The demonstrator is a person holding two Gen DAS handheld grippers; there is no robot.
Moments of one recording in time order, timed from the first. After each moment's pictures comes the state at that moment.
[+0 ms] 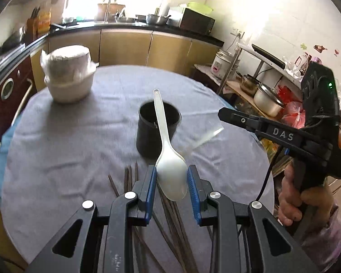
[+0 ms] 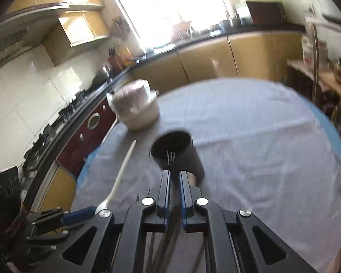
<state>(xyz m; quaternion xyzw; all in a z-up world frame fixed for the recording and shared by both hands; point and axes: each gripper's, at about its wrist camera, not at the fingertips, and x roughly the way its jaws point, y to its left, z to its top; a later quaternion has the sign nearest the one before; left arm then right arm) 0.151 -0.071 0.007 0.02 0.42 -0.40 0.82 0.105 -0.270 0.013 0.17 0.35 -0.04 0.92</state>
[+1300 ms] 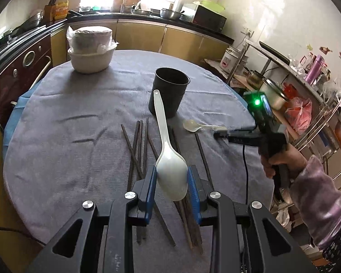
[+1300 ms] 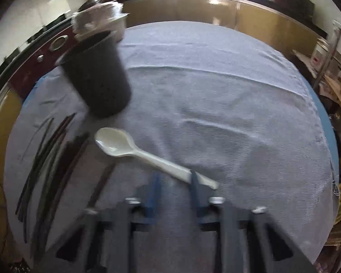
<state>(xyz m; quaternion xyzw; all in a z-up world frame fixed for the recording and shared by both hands) 0.076 -0.017 -0.024 0.00 0.44 -0.36 0.82 0.105 -0.324 -0.118 0.04 0.55 -0.02 0.83</state>
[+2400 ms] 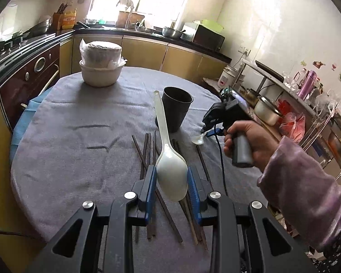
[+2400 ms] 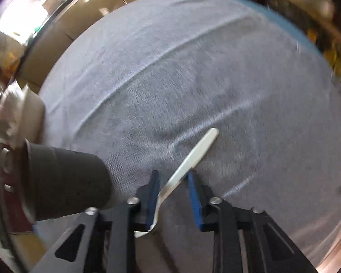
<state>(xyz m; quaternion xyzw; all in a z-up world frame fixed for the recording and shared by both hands) 0.061 0.027 -0.014 -0.04 0.39 -0.37 0.84 0.185 -0.355 -0.120 0.30 0.54 -0.29 0.73</state>
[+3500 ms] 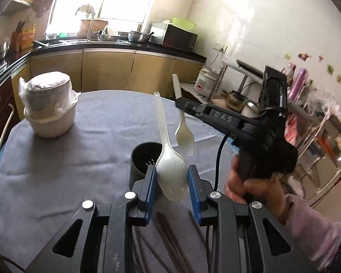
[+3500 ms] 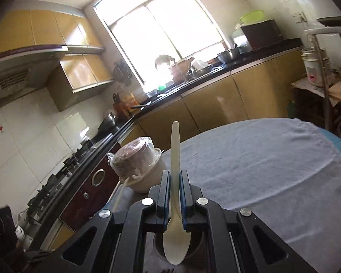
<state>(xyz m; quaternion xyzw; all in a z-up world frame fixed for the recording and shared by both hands) 0.205 -0.107 0.015 0.00 0.36 -0.45 0.82 0.185 -0.312 0.002 0.23 0.22 -0.04 0.95</state>
